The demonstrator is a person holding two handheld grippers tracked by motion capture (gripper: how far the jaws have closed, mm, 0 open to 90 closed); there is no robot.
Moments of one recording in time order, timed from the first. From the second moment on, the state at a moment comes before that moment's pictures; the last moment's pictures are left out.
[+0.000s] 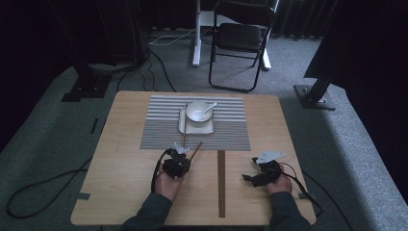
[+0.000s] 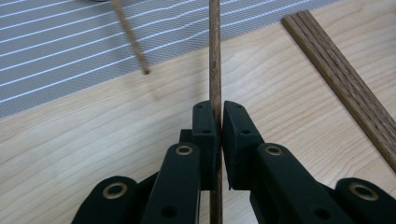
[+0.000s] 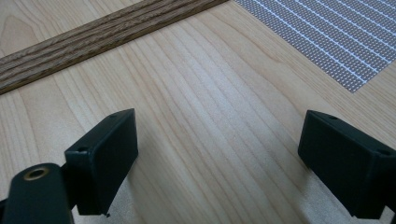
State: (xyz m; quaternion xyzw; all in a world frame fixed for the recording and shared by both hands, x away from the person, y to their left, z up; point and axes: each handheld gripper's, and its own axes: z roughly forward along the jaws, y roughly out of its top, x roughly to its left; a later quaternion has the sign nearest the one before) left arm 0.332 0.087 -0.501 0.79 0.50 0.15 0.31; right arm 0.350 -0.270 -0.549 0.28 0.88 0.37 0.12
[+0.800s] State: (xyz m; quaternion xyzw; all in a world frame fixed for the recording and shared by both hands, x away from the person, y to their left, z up) left arm 0.296 0.129 -0.501 0.77 0.54 0.13 0.33; right arm 0.350 -0.270 -0.549 0.28 0.88 0.37 0.12
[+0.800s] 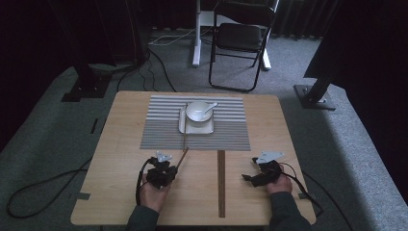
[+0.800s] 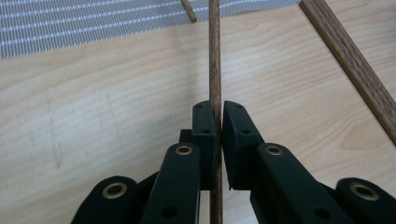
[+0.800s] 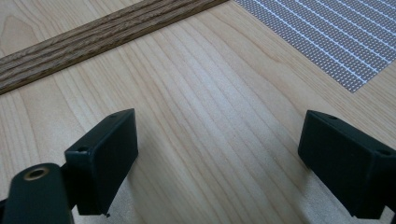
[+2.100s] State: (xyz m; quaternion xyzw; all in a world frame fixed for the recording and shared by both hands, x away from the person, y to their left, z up) left arm 0.293 0.135 -0.514 0.76 0.56 0.13 0.31; right arm 0.350 -0.270 -0.549 0.28 0.88 0.37 0.12
